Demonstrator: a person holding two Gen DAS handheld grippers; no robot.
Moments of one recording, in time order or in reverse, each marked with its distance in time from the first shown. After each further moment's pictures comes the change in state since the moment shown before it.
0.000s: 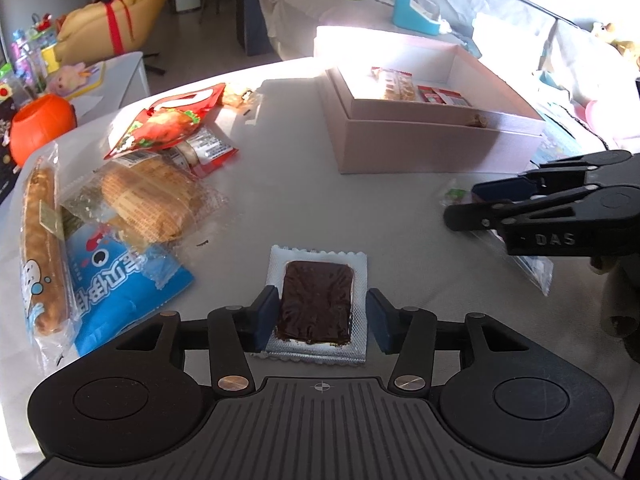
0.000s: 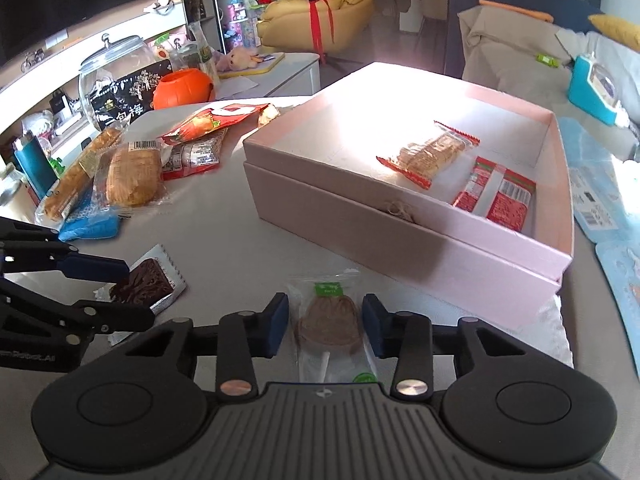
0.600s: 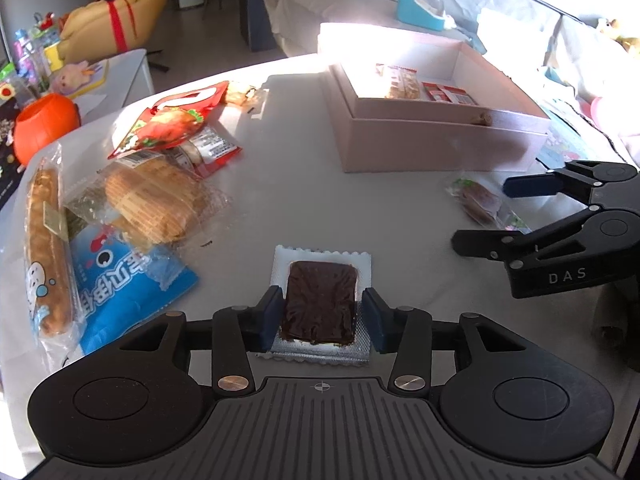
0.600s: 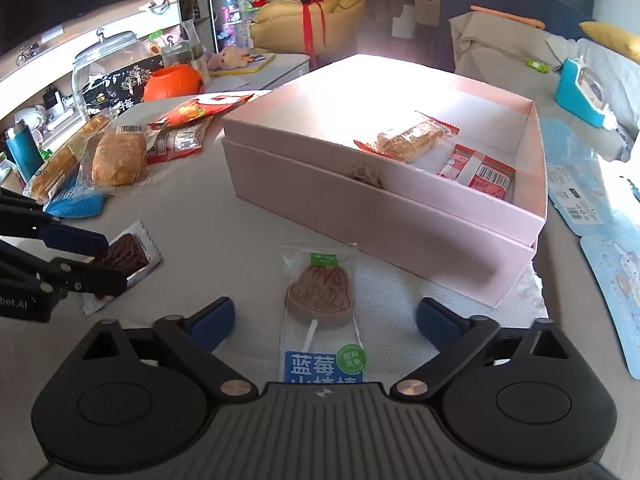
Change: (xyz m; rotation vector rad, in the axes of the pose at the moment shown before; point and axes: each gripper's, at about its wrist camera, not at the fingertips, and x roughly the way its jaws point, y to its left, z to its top) left arm 0.002 0.000 0.002 -0.002 0.013 0.015; right arm -0.004 -0.009 -0.016 -0.035 -0.023 -0.041
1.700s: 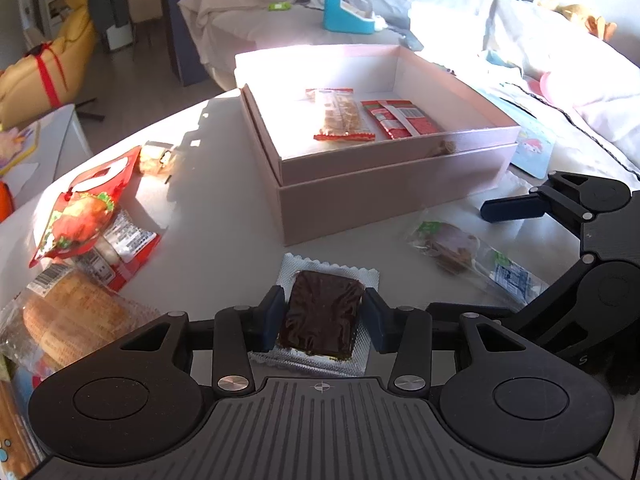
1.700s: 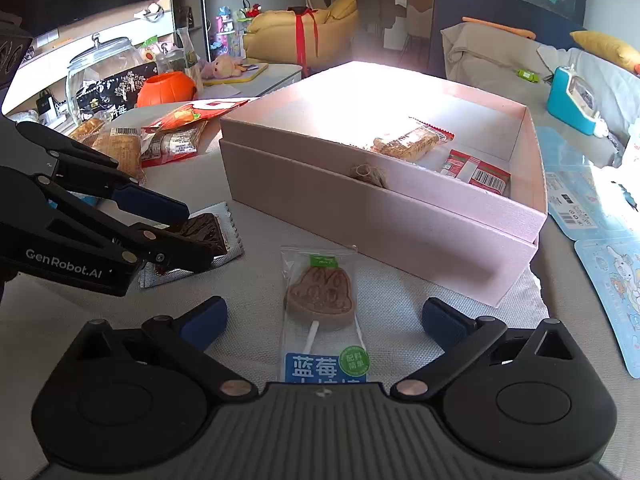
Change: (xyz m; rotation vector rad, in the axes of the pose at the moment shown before) left arm 0.040 -0.019 0.045 0.191 -0.047 -0.119; right arm -0.002 0.000 -0.012 0.004 -0.038 -0.040
